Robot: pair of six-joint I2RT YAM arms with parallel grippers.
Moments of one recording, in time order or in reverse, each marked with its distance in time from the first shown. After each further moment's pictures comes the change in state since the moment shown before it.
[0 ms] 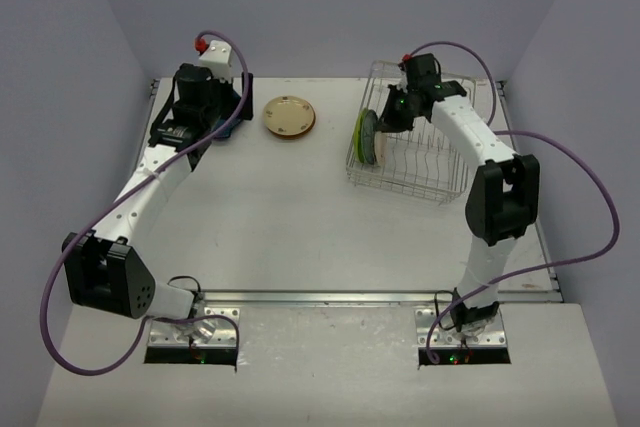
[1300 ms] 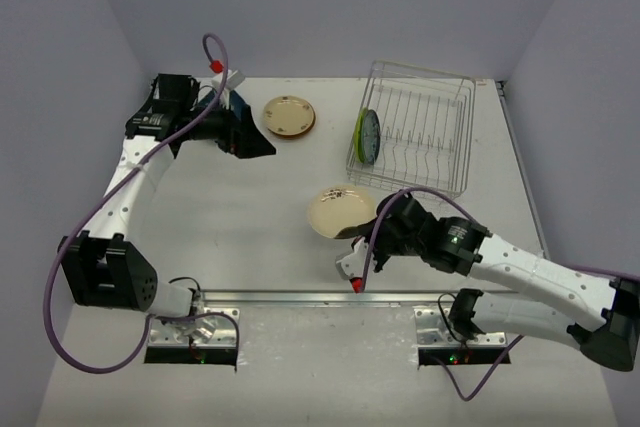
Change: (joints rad) left arm 0.140 0.020 0.108 -0.519 1.080 -0.003; right arm 0.742 -0.964 -0.878 0.050 0.045 -1.677
